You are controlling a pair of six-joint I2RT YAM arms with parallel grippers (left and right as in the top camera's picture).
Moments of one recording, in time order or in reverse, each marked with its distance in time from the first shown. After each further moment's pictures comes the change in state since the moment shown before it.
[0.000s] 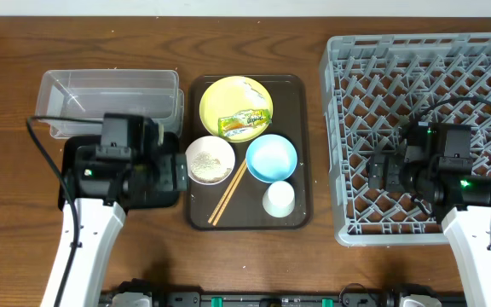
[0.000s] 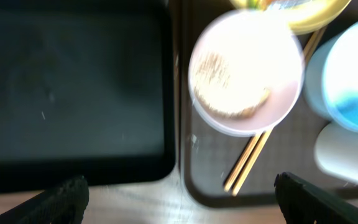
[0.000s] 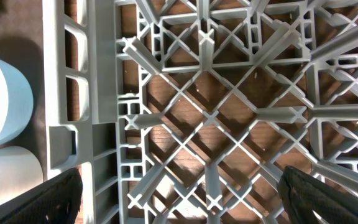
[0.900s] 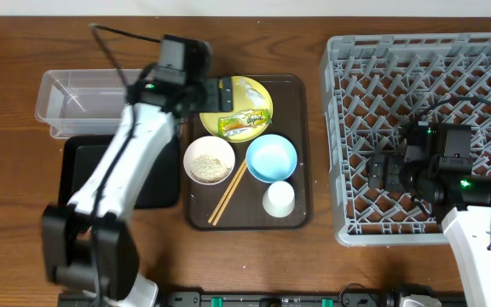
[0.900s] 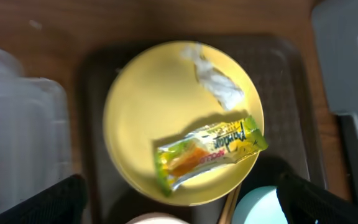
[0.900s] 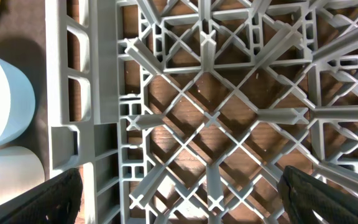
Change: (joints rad) left arm -0.188 0.564 0.376 0.365 0.015 -0.099; right arm 0.000 0.000 0.001 0.000 -0.003 0.000
